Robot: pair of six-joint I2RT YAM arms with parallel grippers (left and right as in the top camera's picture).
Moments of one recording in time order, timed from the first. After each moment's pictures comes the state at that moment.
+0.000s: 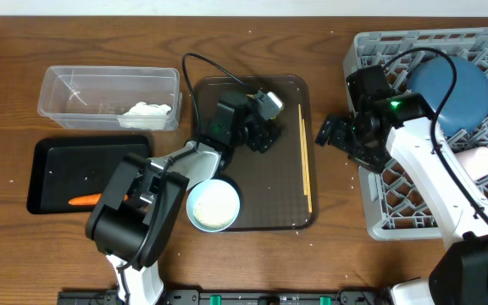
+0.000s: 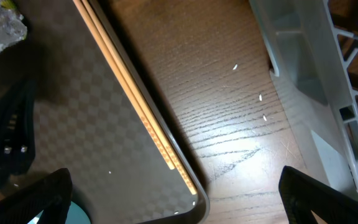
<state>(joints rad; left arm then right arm) -0.45 1.94 0.97 0.34 0.29 0.30 0.27 1.62 1.31 -1.07 -0.09 0.75</state>
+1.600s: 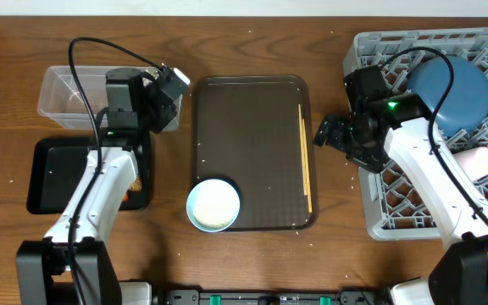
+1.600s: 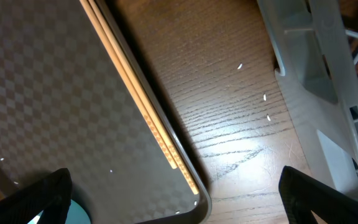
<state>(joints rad) -0.02 1.52 0.97 -0.11 0.06 0.77 0.28 1.62 1.31 -1.07 -0.09 0.75</state>
